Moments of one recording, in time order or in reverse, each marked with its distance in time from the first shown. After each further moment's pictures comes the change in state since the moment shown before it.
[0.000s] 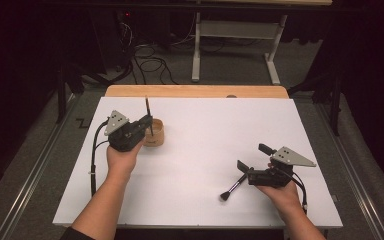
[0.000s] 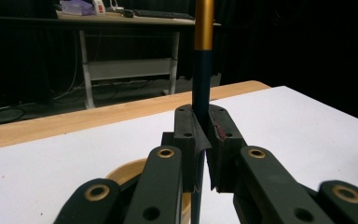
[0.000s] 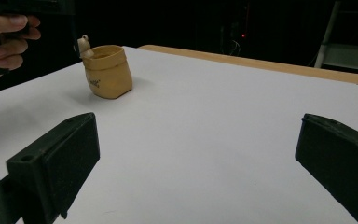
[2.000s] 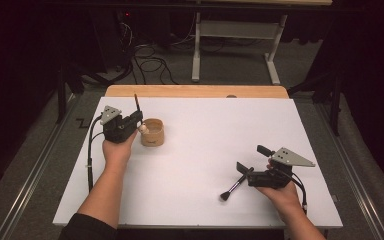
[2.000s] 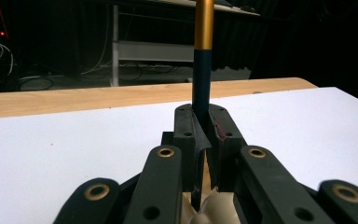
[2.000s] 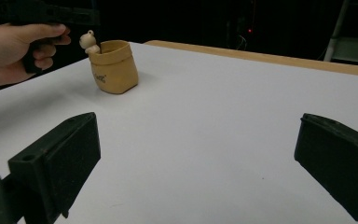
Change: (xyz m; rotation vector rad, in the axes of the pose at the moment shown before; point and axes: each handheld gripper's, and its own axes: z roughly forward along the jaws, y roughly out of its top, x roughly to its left) left arm 0.049 -0.017 0.021 0.048 0.105 -0.099; right arm 0.000 -0.003 0.001 0.016 0.022 0.006
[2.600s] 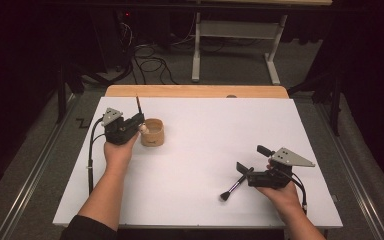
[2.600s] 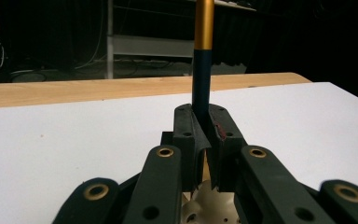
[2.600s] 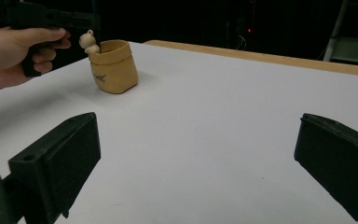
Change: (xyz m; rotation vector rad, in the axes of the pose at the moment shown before) left arm -0.002 -0.004 0.001 0.017 -0.015 -0.008; right arm 0.000 0.000 0.000 0.001 0.000 0.002
